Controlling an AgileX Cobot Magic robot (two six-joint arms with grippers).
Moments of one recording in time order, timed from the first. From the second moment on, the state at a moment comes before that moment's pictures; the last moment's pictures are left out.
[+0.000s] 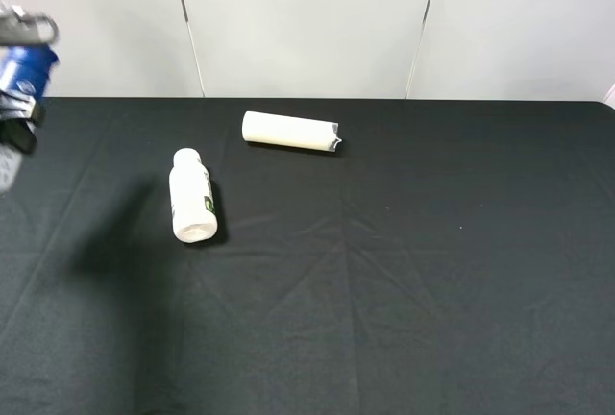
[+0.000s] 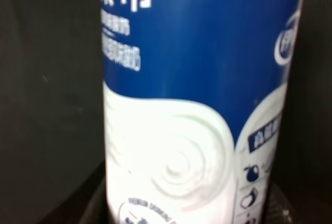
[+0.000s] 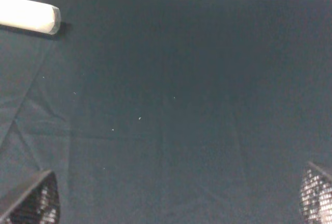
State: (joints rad) left arm 0.02 1.42 -0.85 0.08 0.57 0.05; right arm 0.13 -0.01 -0.49 0.02 1.03 0.01
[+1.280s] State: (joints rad) left arm 0.02 1.76 -0.85 -0.05 0.52 0.09; right arm 0.13 -0.01 -0.49 0.02 1.03 0.01
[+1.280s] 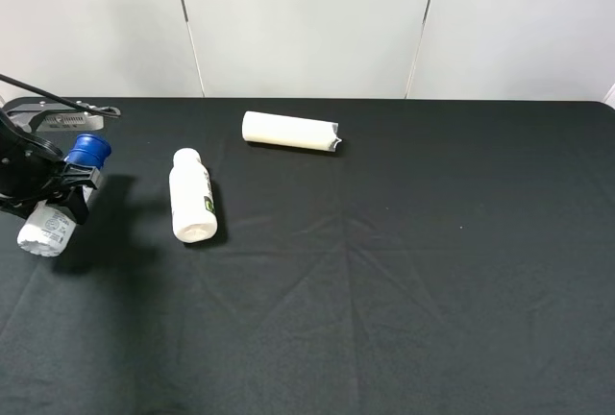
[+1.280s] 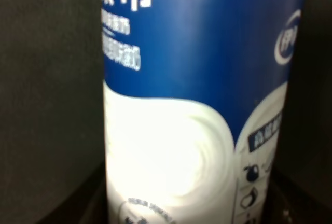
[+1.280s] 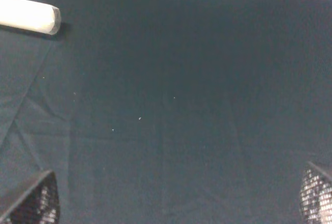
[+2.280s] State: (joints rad) left arm 0.02 1.75 -0.85 -0.18 0.54 0.20; right arm 0.13 -0.01 -0.49 0.02 1.03 0.01
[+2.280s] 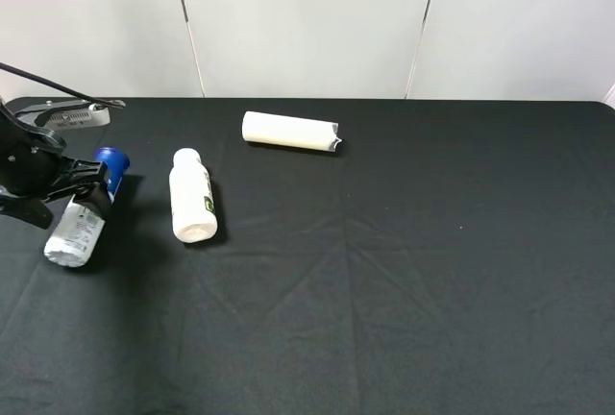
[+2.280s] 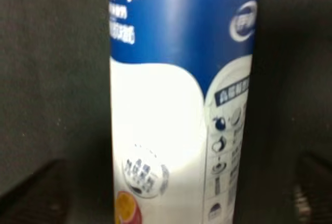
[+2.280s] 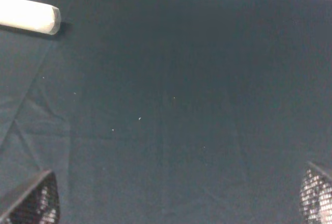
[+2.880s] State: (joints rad) left arm 0.02 1.75 -0.86 -0.18 0.54 0.20; right arm 0.13 -0.01 -0.49 0.02 1.03 0.01
